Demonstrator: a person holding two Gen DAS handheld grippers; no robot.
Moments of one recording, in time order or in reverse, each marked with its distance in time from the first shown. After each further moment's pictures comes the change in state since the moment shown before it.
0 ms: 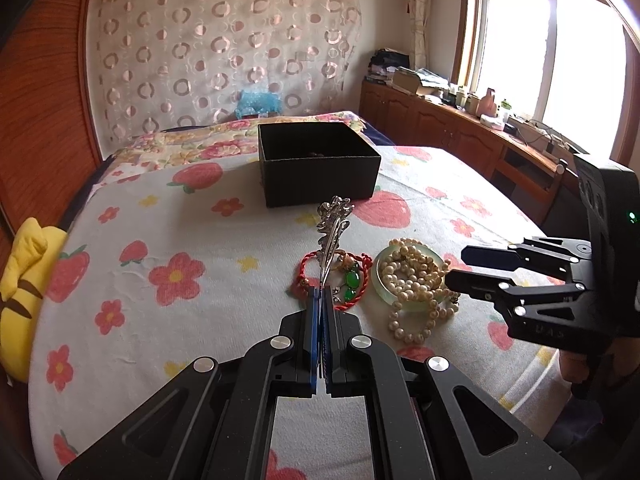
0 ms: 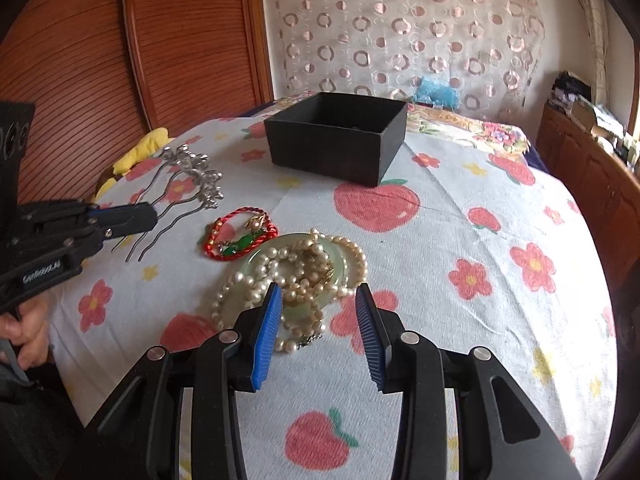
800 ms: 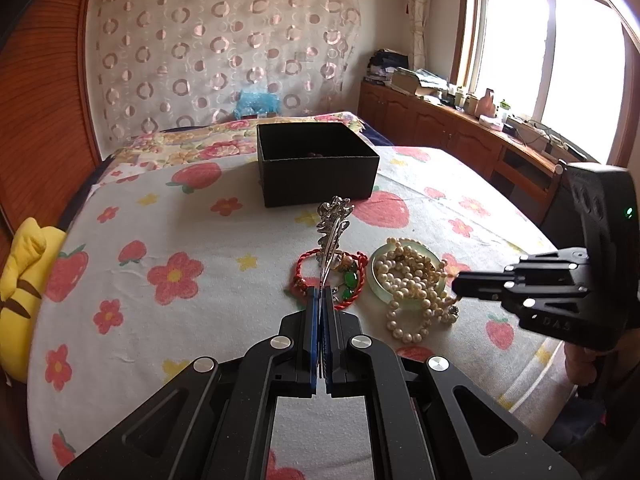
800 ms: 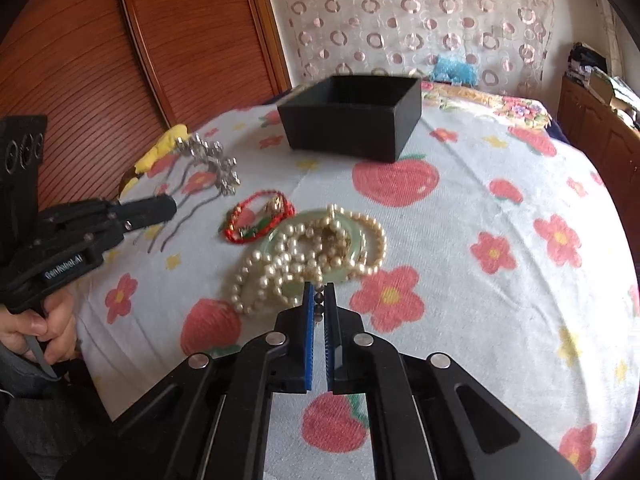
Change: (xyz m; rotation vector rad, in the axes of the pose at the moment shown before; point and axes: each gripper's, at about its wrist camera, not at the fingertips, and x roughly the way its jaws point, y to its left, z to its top) left arm -0.001 -0.005 -0.004 0.001 -0.004 -0.004; right arm -0.012 -0.002 -0.001 0.039 0.042 0.109
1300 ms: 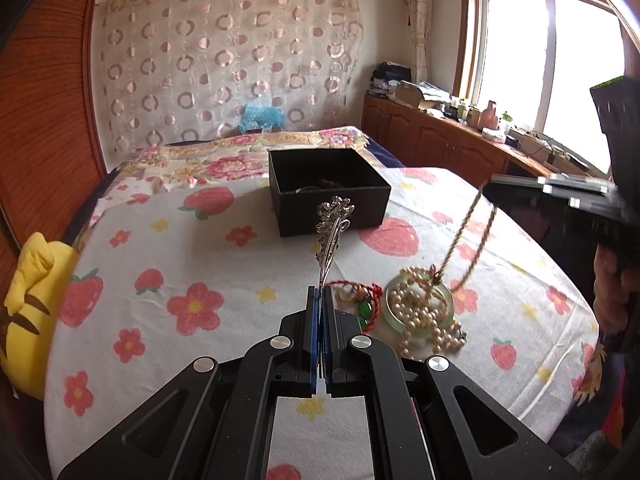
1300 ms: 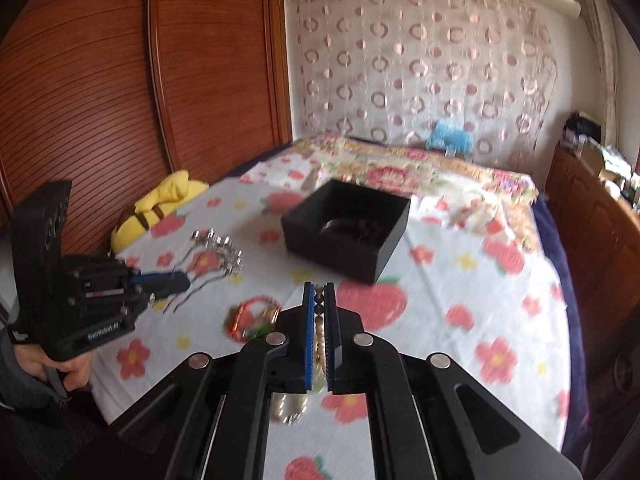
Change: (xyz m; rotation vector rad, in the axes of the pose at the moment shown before) left arm -0.010 0.012 0.022 0.000 -0.053 0.010; right arm -0.056 0.012 0.078 -0.128 -0.166 -0.077
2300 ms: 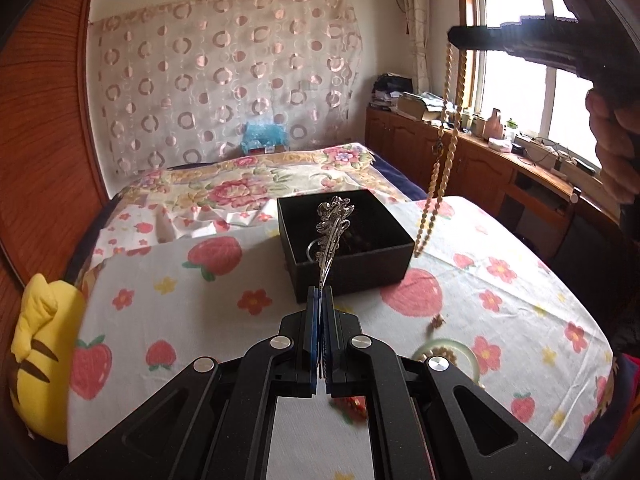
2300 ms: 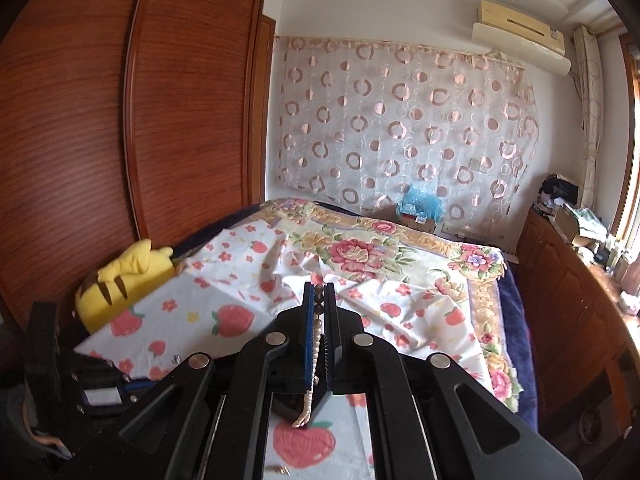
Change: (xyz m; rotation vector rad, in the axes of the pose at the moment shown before) left arm 0.031 0.019 0.056 0.035 -0.045 0.023; right arm -0.001 -0.043 0.160 -0.048 -0.166 -0.101
